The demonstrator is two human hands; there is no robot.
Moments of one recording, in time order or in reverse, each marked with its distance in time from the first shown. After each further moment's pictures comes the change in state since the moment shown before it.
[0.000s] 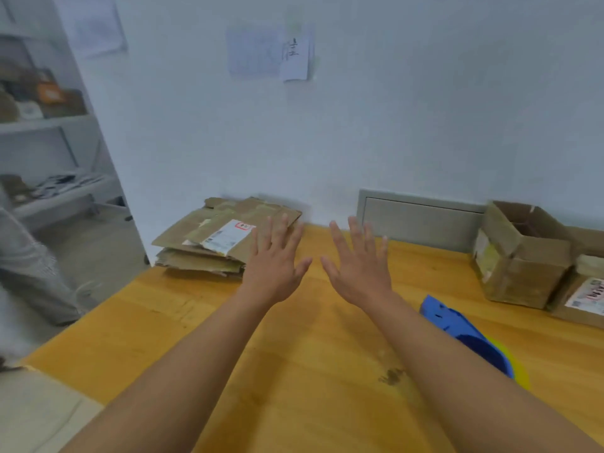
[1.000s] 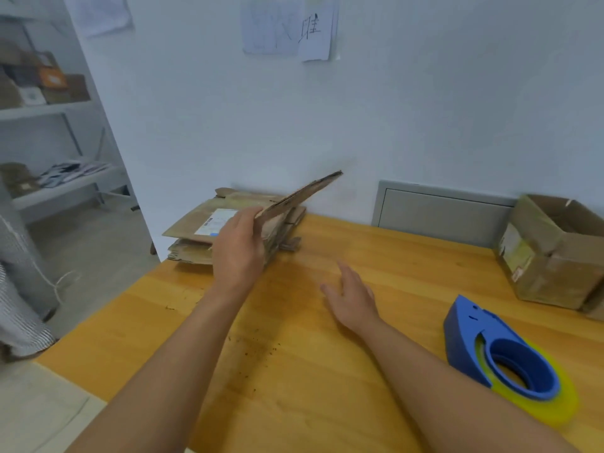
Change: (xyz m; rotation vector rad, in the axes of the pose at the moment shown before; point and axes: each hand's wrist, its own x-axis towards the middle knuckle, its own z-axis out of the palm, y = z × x) left_hand -0.014 -0.066 -0.031 -0.437 0.552 -0.186; right_hand -0.013 -0.029 0.084 0.545 -0.221 0.234
